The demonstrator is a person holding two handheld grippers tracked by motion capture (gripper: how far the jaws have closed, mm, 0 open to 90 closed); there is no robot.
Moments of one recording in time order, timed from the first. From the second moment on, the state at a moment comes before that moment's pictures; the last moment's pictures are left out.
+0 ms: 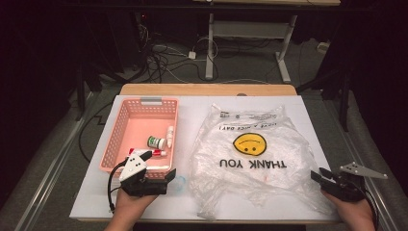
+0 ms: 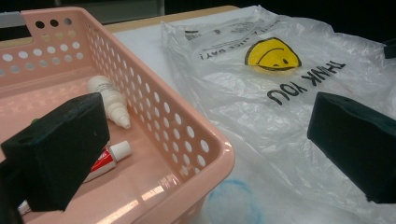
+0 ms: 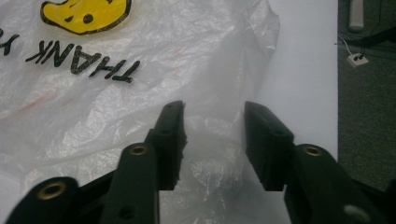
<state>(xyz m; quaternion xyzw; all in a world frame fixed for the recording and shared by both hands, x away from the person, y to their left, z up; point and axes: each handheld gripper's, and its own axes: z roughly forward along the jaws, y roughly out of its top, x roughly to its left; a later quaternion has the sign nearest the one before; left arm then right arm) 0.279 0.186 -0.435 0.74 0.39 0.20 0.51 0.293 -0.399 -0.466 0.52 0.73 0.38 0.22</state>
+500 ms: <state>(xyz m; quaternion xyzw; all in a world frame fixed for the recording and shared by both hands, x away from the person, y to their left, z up) 0.279 0.191 -0.426 0.75 0.40 0.20 0.48 0.281 -0.376 -0.461 0.47 0.77 0.38 0.22</state>
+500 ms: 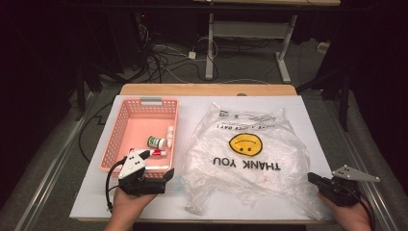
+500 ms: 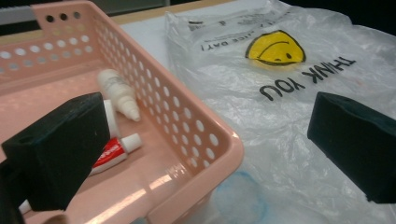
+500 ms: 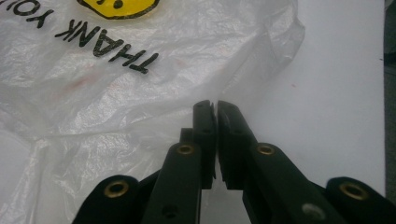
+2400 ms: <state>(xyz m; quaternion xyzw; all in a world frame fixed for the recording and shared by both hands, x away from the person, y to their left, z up) 0.275 0.188 -0.433 0.77 0.38 0.16 0.48 0.485 -0.339 -0.473 0.52 0.75 0.36 0.19</state>
